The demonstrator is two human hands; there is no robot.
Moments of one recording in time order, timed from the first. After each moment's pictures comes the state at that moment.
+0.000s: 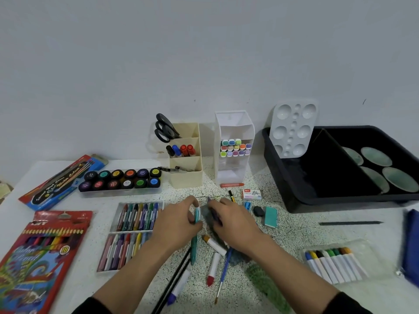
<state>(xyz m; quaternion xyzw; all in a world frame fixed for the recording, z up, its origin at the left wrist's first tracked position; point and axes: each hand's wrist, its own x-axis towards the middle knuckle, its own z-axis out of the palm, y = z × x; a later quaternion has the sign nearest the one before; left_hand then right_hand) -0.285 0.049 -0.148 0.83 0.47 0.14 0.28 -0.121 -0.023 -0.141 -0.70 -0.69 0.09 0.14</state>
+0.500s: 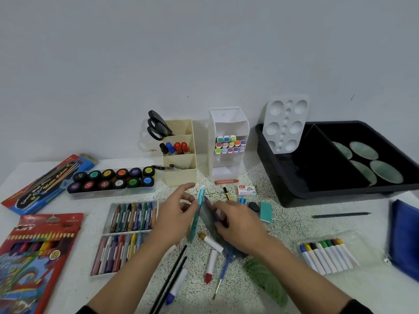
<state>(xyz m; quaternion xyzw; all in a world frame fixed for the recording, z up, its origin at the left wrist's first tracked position) -0.278 0.047 -0.143 0.69 0.44 0.29 0.49 -0.112 -0.043 -0.139 -0.72 -0.66 0.11 0.16</state>
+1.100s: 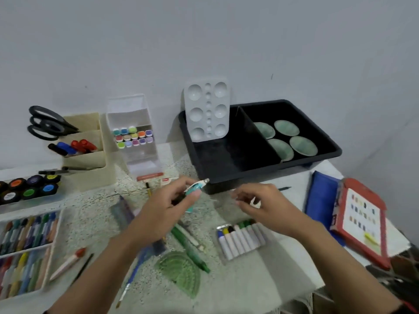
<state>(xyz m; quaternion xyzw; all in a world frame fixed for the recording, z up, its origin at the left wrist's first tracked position) -0.144 -0.030 -0.103 0.81 0.21 0.21 0.51 0.082 -0.180 -0.099 -0.73 -0.62 0.17 0.26</state>
